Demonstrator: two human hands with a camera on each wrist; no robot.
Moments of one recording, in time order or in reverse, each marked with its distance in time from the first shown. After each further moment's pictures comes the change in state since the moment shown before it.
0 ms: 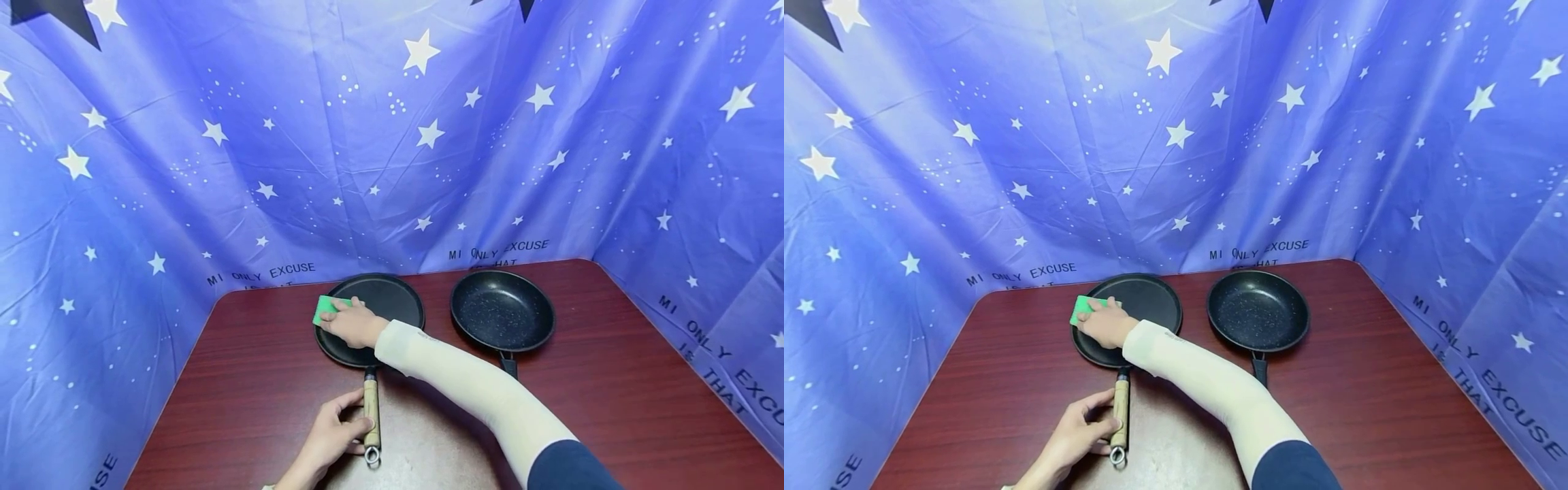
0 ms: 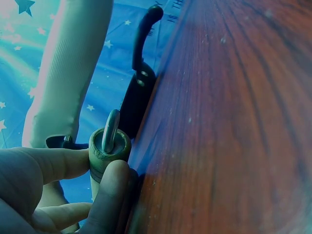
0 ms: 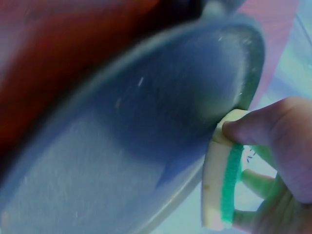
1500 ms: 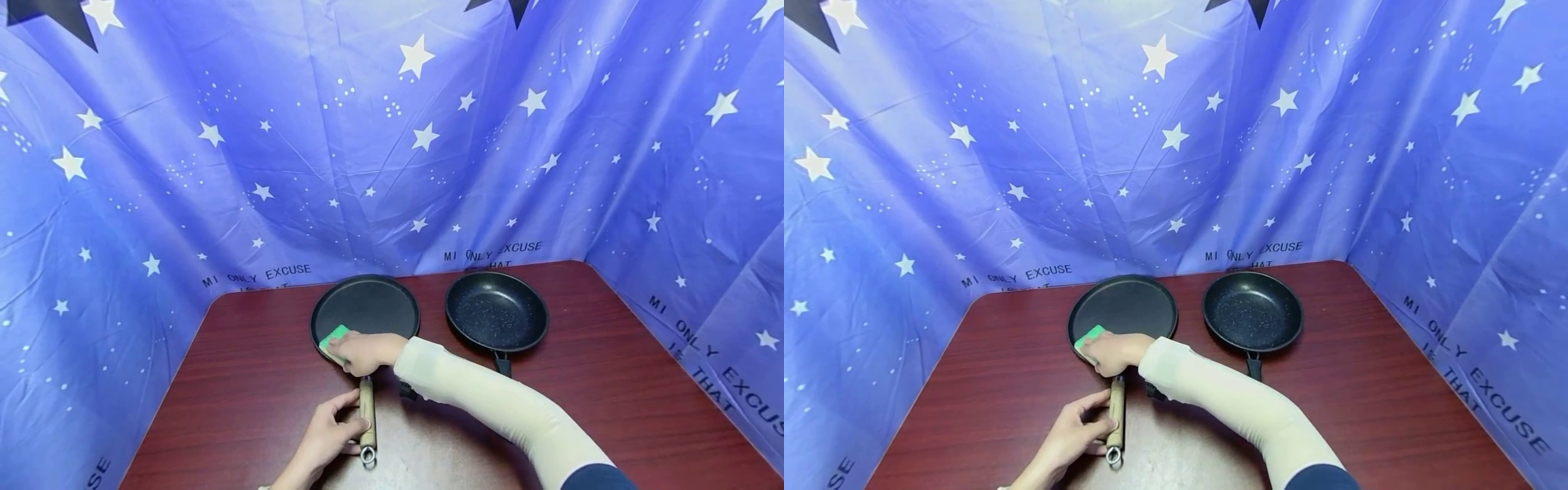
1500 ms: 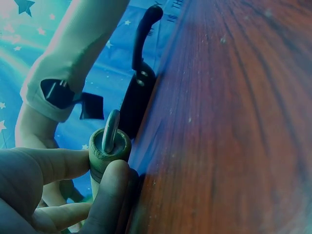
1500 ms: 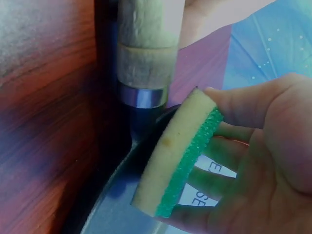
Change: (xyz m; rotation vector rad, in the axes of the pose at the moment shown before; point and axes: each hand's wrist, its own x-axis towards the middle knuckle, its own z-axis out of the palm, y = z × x) left_hand -0.002 -0.001 -0.002 0.026 0.012 -0.028; right_hand -0.062 -0.020 -0.015 0.422 -0.130 -0.082
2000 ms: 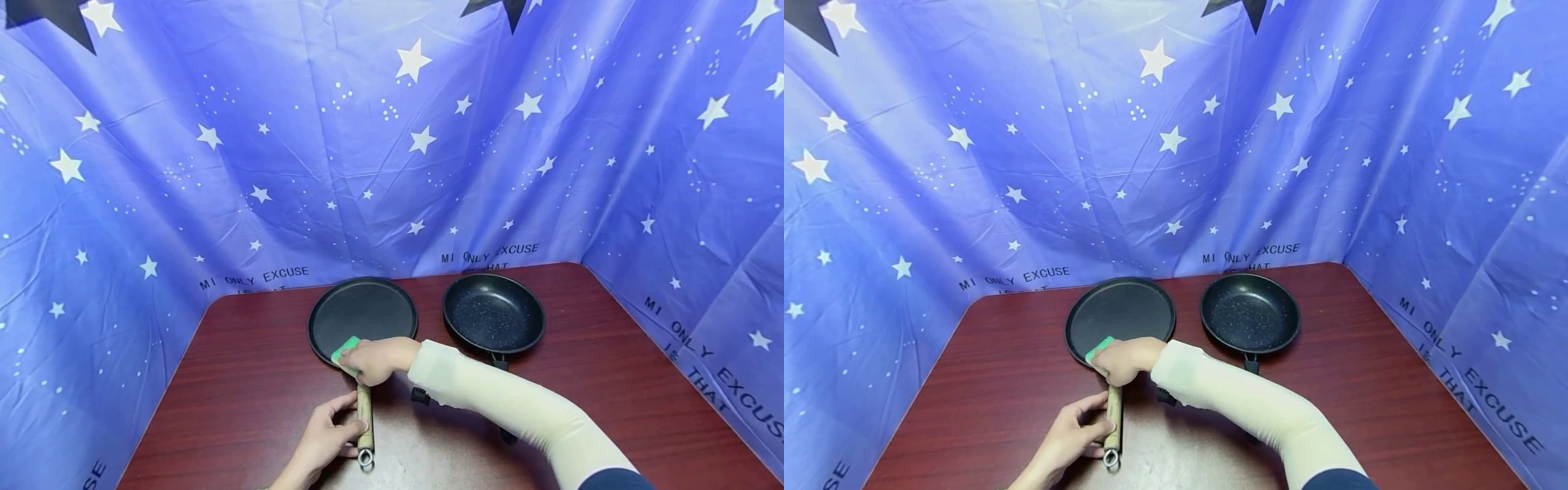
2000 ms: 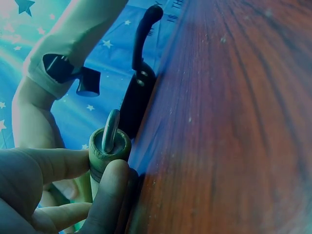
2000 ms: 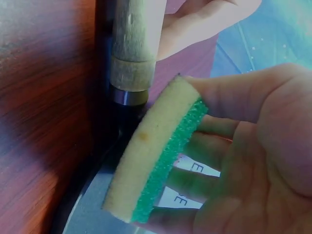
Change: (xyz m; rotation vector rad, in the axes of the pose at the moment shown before) left_hand 0.001 0.000 0.000 -0.007 -0.023 0.018; right_hand -0.033 -0.005 -0.008 -0.020 -0.085 0.006
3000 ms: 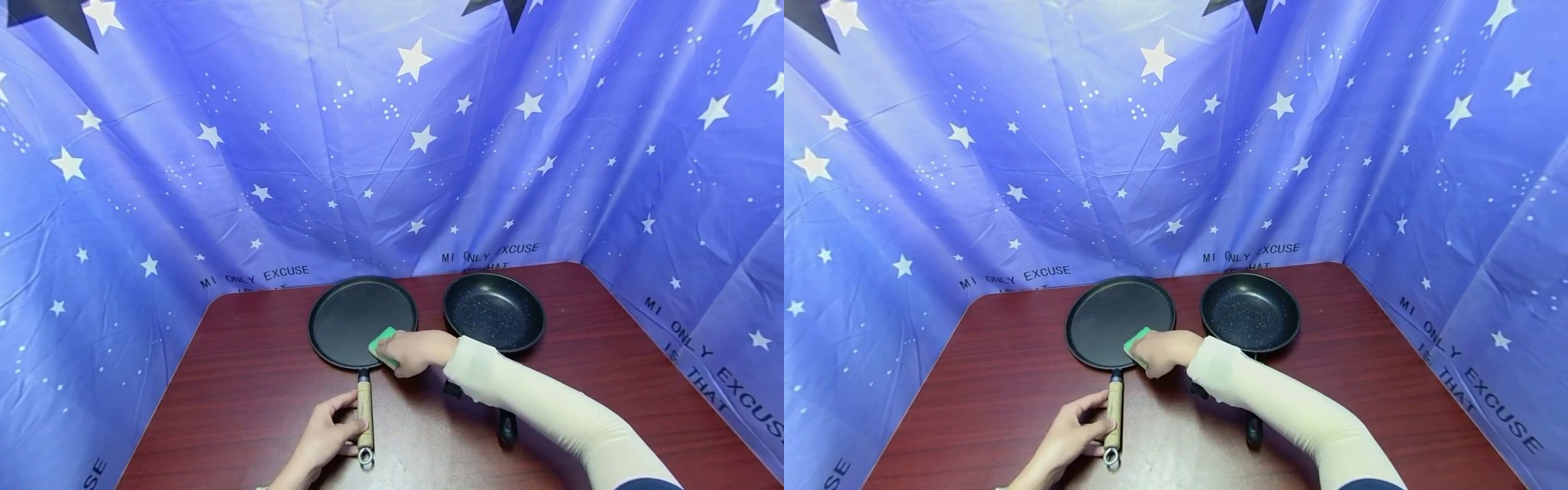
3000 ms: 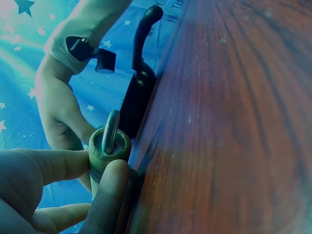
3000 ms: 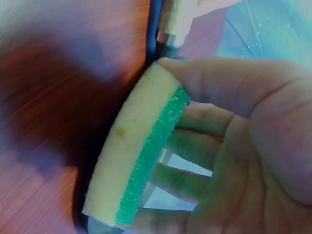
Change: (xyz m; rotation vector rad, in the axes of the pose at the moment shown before) left_hand 0.000 -0.002 0.001 -0.008 0.002 0.010; right_hand -0.041 0.040 0.013 0.027 0.033 0.156
